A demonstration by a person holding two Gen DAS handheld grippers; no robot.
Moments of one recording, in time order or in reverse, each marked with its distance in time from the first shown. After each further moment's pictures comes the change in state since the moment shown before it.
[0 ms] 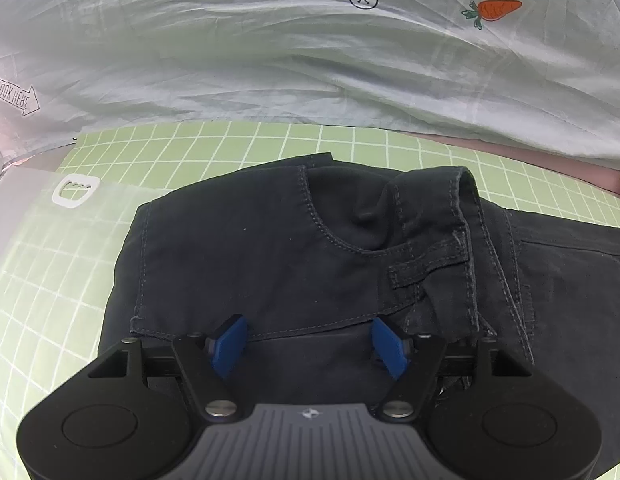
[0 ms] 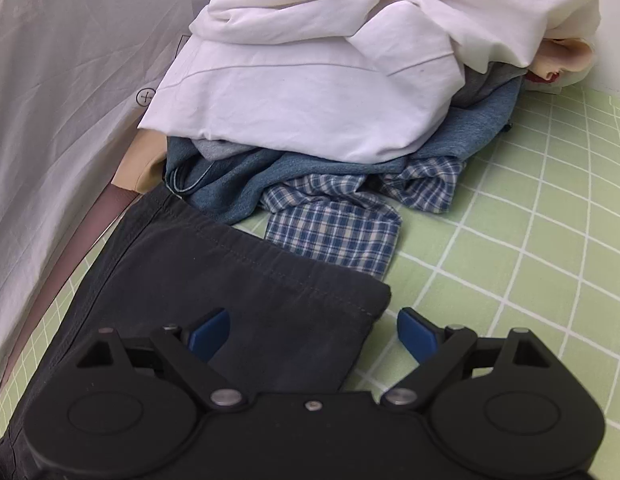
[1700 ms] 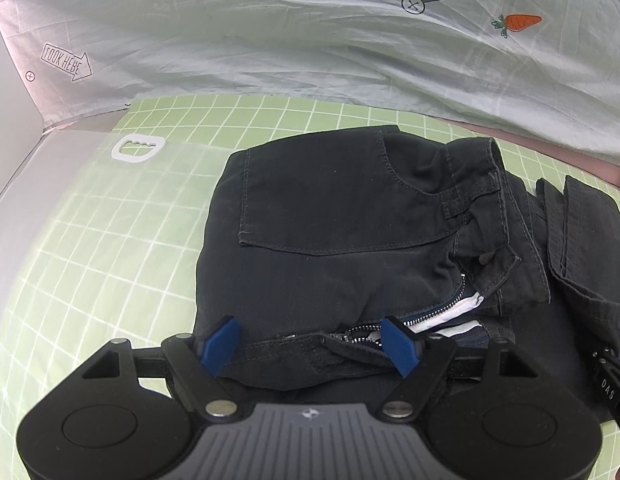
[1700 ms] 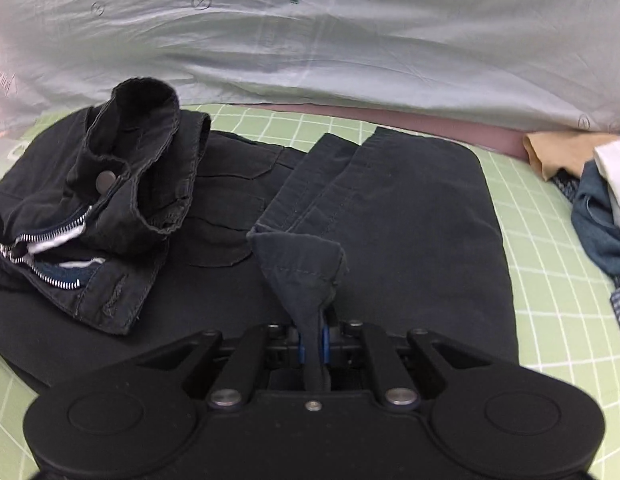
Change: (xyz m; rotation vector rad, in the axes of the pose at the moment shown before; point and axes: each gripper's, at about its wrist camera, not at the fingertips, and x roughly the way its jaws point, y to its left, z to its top) left arm -0.058 0.048 -0.034 -0.056 0.044 0.035; right arm -0.090 0.190 -0.174 -0.954 0.081 0.413
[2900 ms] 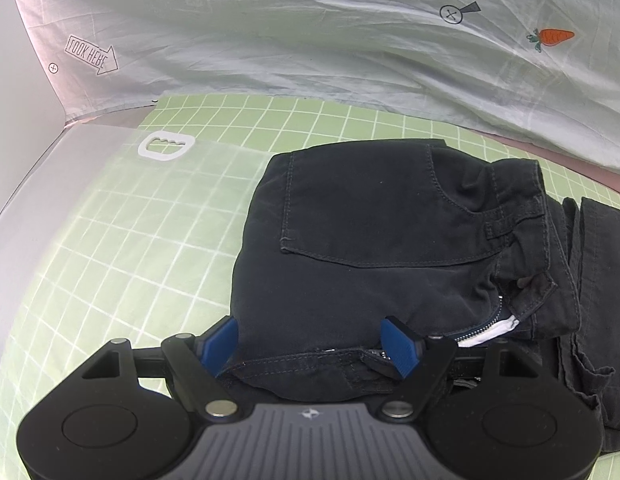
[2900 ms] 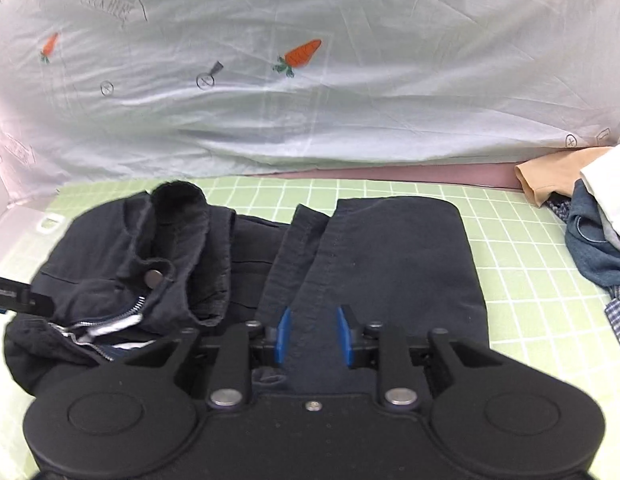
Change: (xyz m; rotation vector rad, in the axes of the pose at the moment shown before) left arm 0.006 0.018 0.010 -0.046 -0.007 0.053; right arm -0.037 -0.001 0.027 0.055 -0.099 0.040
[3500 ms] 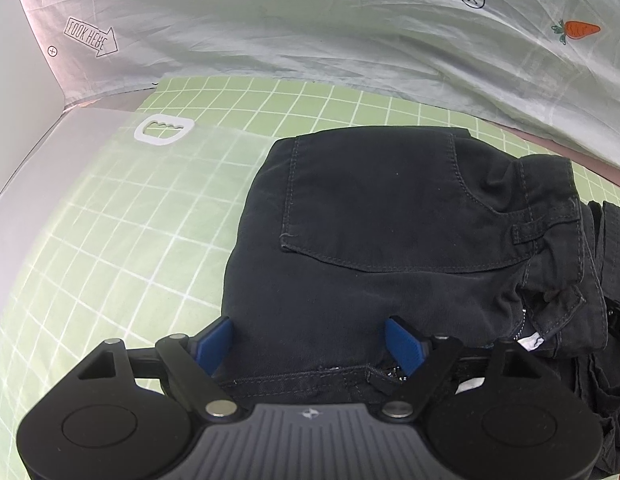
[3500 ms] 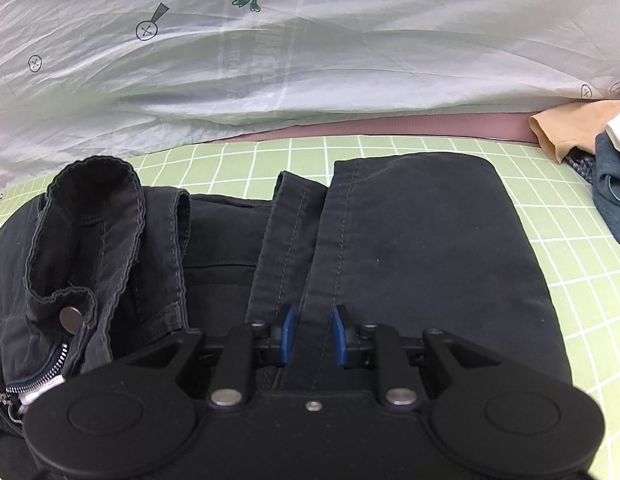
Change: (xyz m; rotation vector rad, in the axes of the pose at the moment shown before) left arm 0.024 -0.001 0.005 -0.023 0.029 0.016; right arm 0.087 0.013 0.010 0.093 0.098 -0.093
